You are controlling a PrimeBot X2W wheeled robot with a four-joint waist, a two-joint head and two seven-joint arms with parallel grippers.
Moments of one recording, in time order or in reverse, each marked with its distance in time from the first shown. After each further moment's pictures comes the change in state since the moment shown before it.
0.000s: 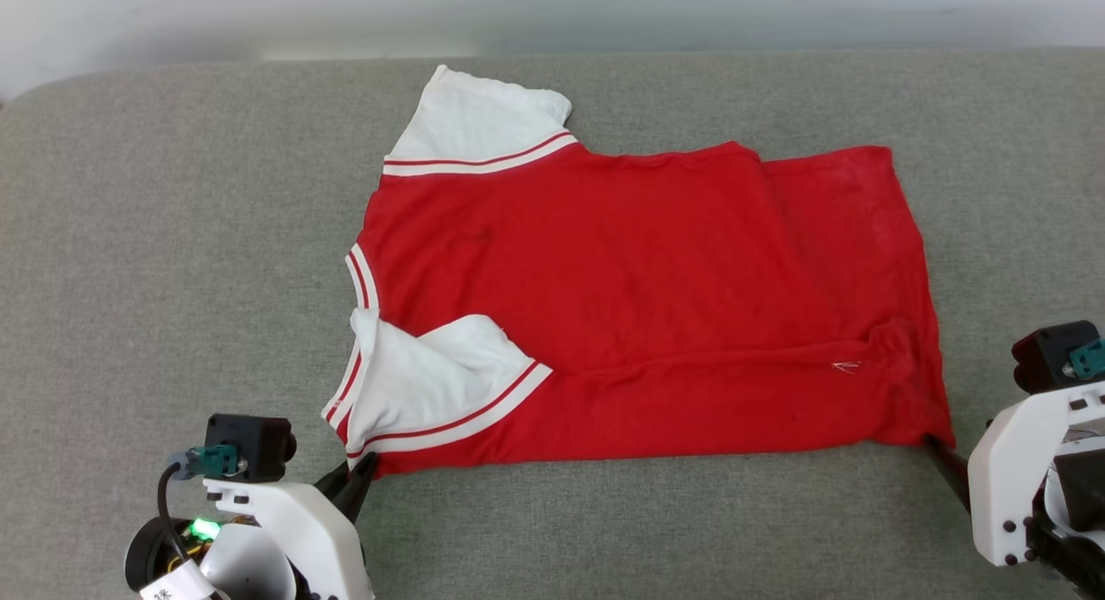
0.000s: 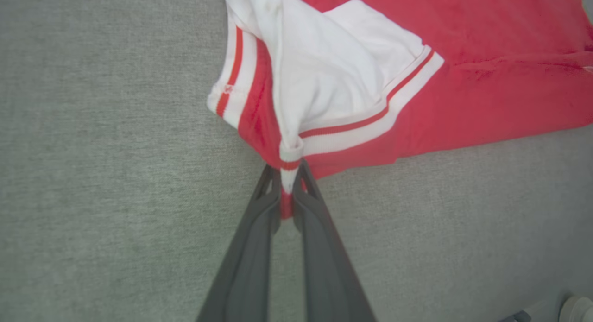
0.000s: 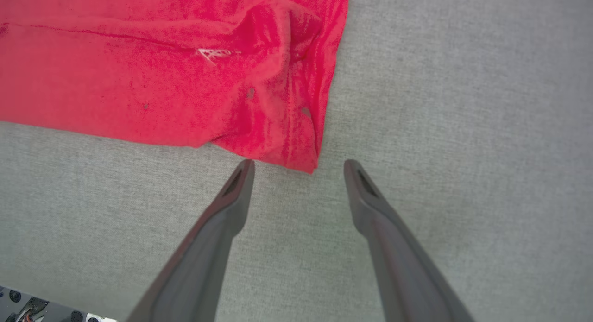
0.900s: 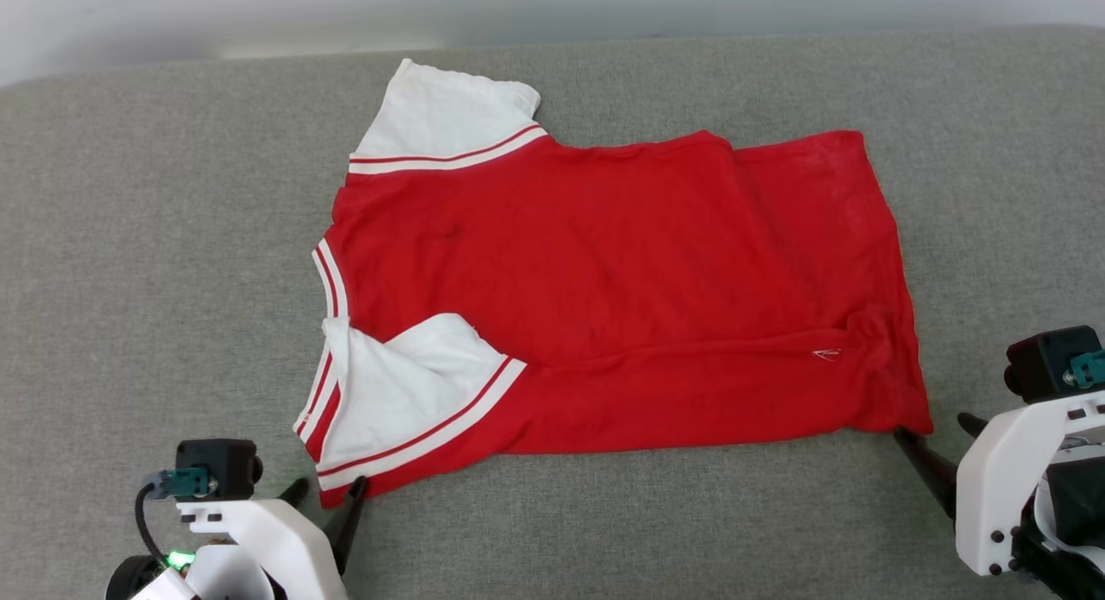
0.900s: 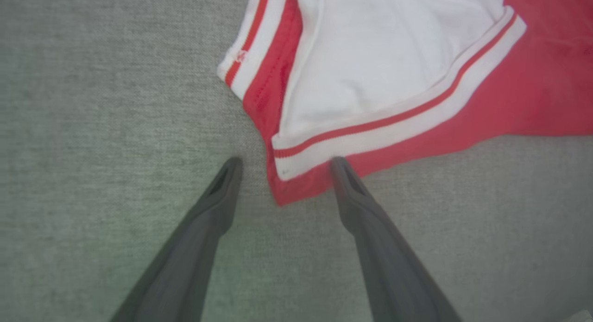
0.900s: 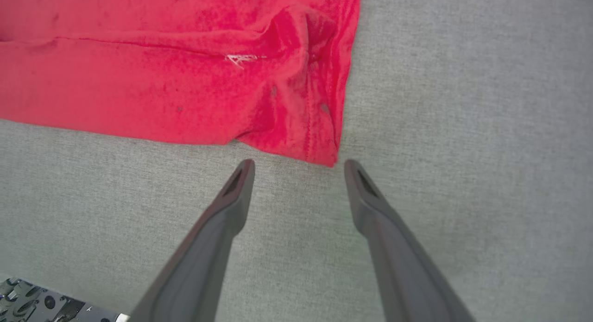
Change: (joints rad) left arm 0.045 -0.021 0.033 0.101 -0.042 0.049 -0.007; right arm 0.031 0.044 -0.001 -0.068 0.046 0.000 -0.031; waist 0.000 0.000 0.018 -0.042
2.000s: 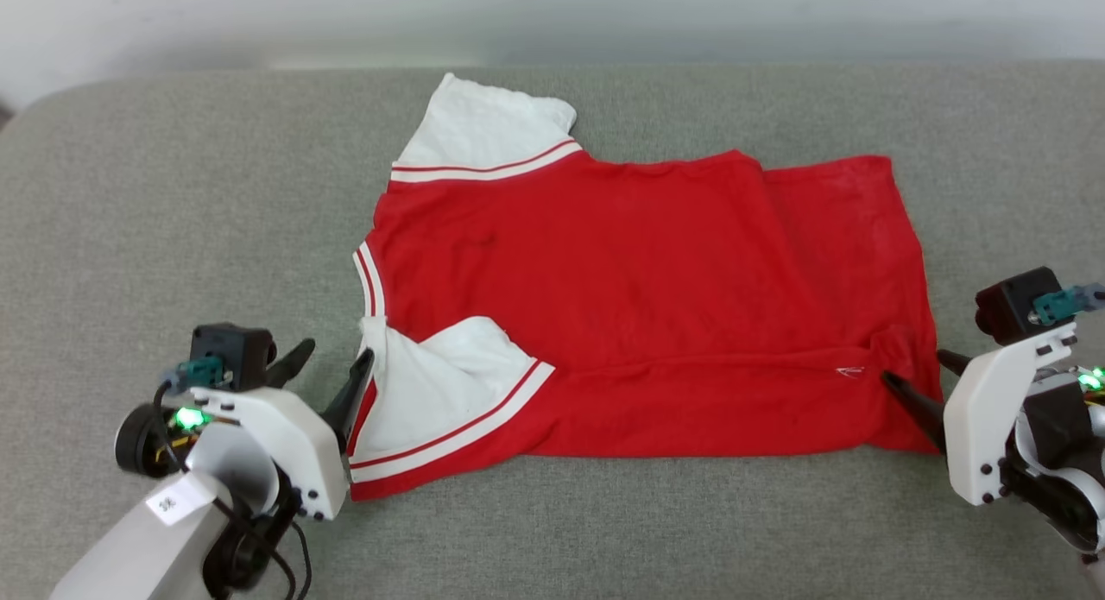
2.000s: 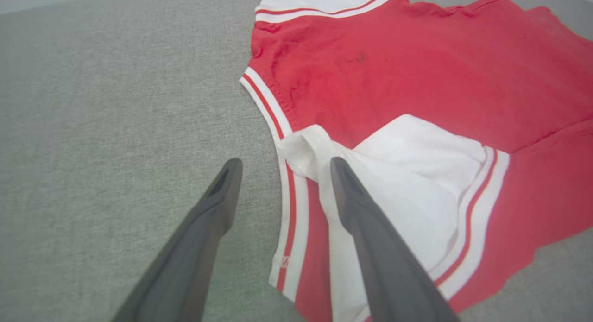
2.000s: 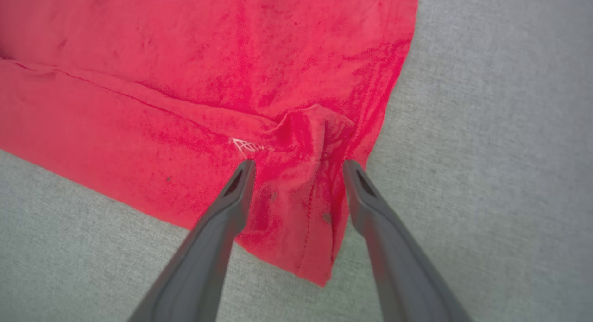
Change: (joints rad) left arm -0.325 -0.103 -0.051 0.382 0.161 -0.332 -0.215; right arm -0.267 -0.243 0.310 0.399 0.183 0.000 -0.321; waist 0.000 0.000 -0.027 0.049
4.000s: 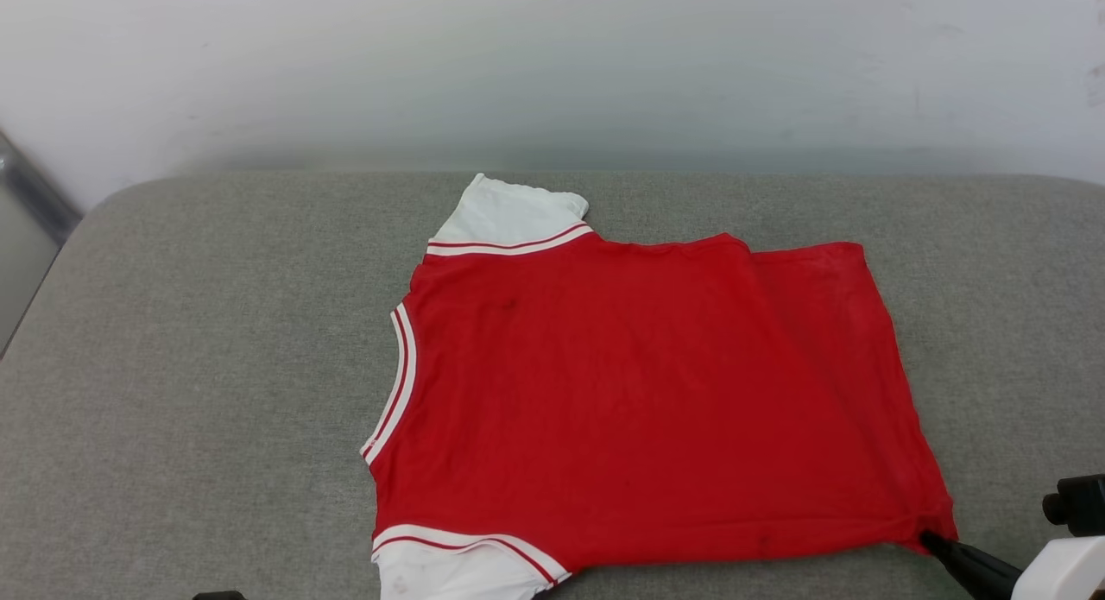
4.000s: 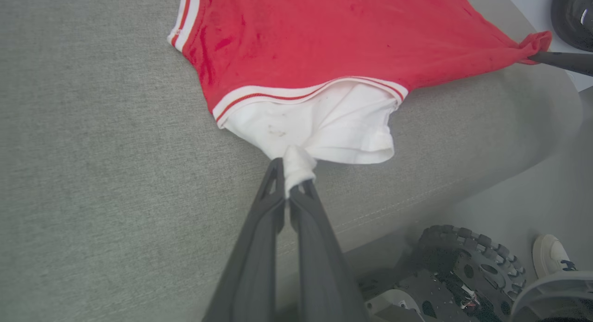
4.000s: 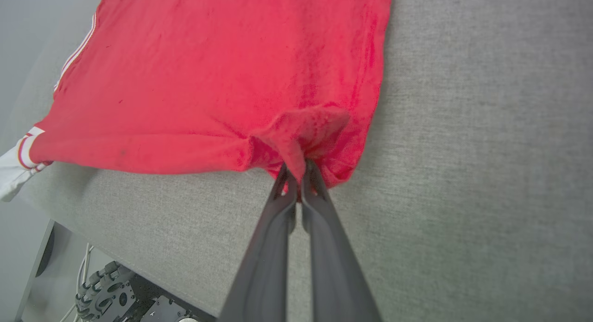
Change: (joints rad) left arm 0.608 0.283 -0.013 -0.623 -0.122 0.132 0.014; right arm 0.363 -0.135 0.057 0.015 0.437 0.000 -0.338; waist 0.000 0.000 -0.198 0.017
